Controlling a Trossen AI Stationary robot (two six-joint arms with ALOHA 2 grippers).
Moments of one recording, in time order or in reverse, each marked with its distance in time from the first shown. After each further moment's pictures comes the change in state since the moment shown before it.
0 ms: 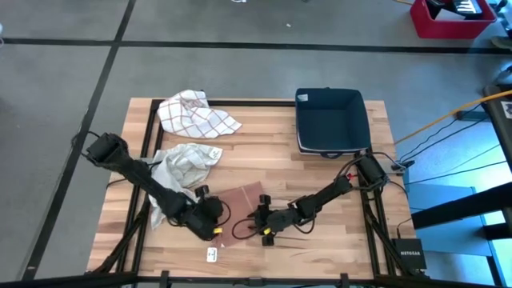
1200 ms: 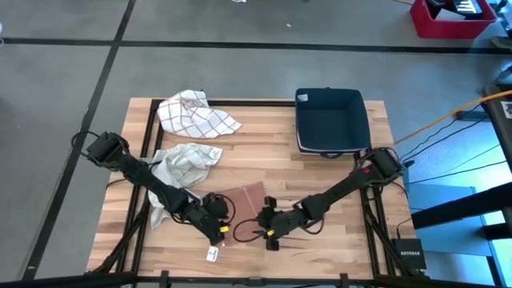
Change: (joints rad) left arm 0.037 0.007 -0.064 0.333 0.184 -0.067; right arm 0.029 -0.174 0.044 -0.225 -0.019 0.158
